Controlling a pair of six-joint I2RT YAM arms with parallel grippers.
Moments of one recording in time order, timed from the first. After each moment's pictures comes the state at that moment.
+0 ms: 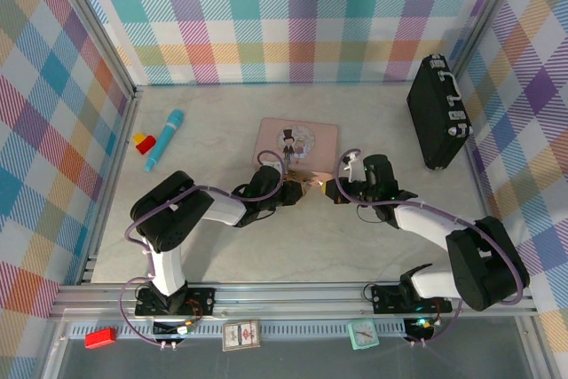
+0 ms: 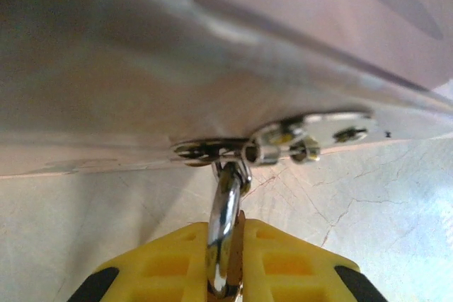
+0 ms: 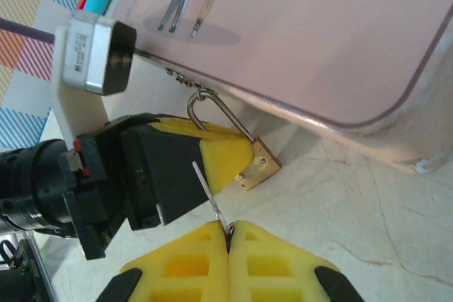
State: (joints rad) left arm -0.75 1.85 0.73 0.55 0.12 -0.78; right arm 0.41 1.32 0.52 0.17 -0.52 0.50
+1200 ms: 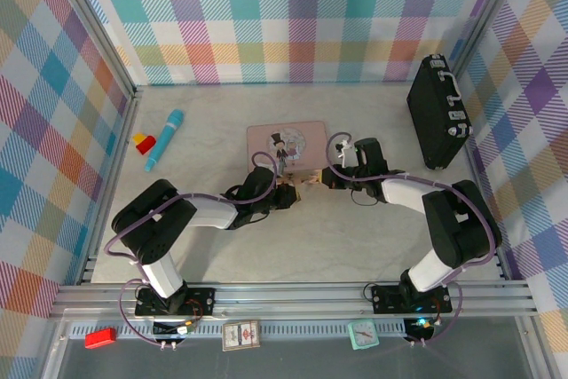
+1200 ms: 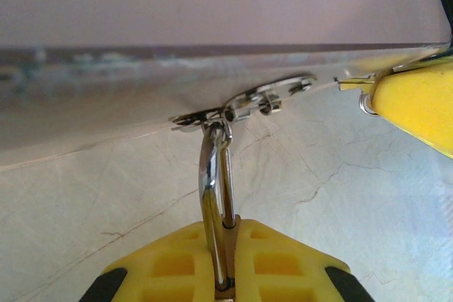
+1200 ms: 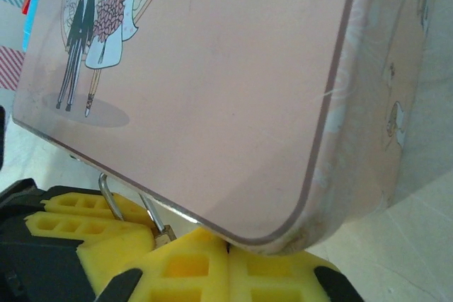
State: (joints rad) left arm -0.75 1.72 0.68 0.42 0.14 -0.78; right arm 0.36 1.58 0.73 0.10 -0.54 0.45
